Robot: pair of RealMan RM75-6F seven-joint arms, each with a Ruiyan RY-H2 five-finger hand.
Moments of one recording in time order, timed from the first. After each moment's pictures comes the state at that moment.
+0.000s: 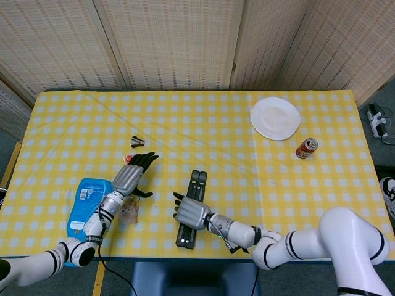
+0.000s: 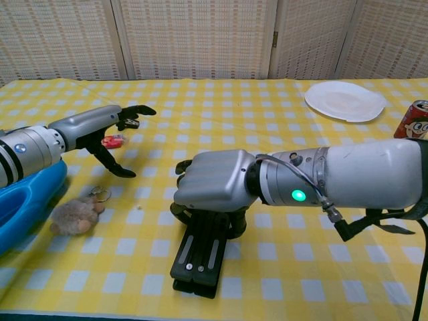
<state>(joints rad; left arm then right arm) -0.73 -1.65 -0.17 -1.19 1.28 0.91 -0.09 1.15 -1.62 -0.01 -1.53 -1.15 0.65 -0.75</state>
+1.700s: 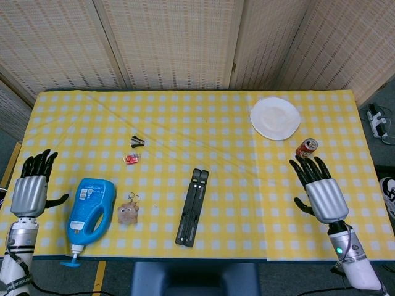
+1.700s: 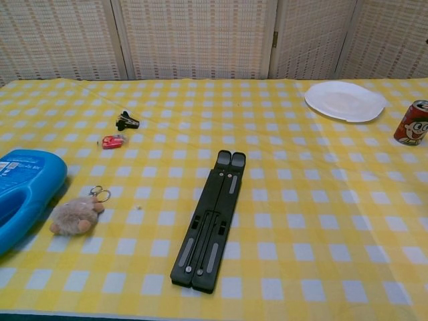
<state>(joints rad) -0.33 -1.21 -0.12 -1.63 1.23 1.42 0.20 0.41 -1.14 -0.12 -1.75 -1.38 1.52 -0.27</state>
